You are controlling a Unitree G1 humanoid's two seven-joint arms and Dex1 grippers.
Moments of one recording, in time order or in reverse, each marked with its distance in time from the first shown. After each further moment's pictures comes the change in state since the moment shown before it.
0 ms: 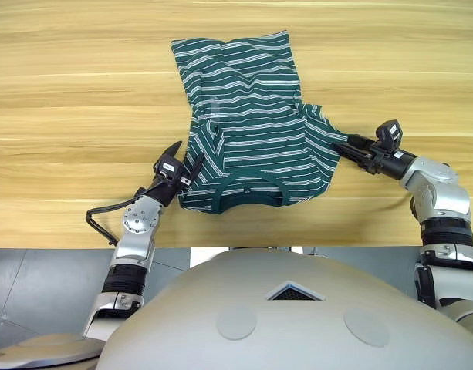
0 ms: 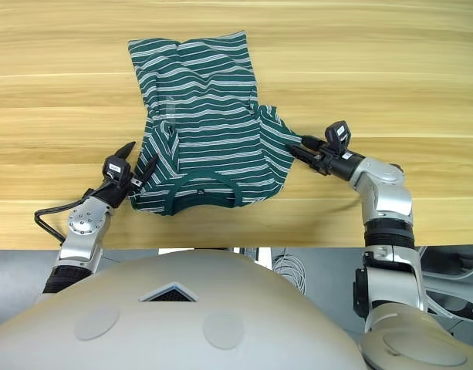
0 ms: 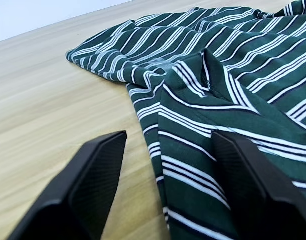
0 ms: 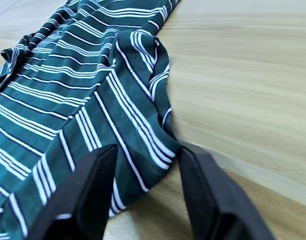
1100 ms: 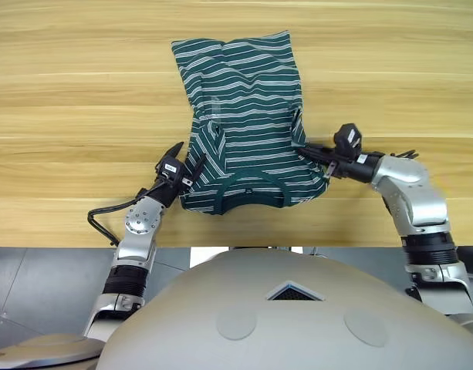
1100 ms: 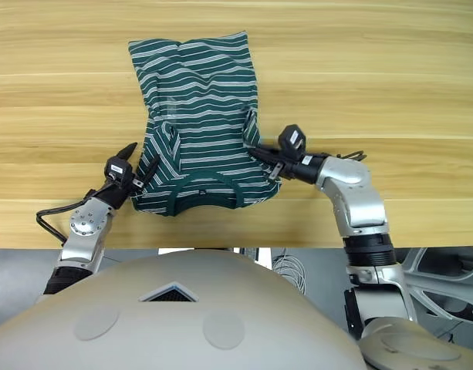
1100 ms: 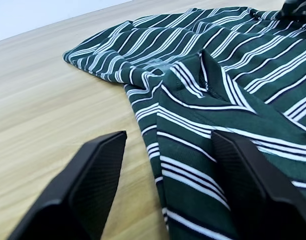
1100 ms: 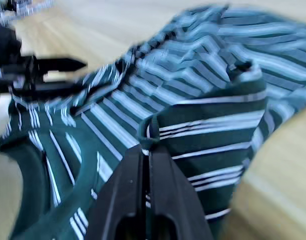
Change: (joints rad) left arm 0.006 -0.002 -0.015 -0.009 0.001 0.002 0.007; right arm 0.131 0.042 0.240 -0.469 -0.073 0.047 -0.043
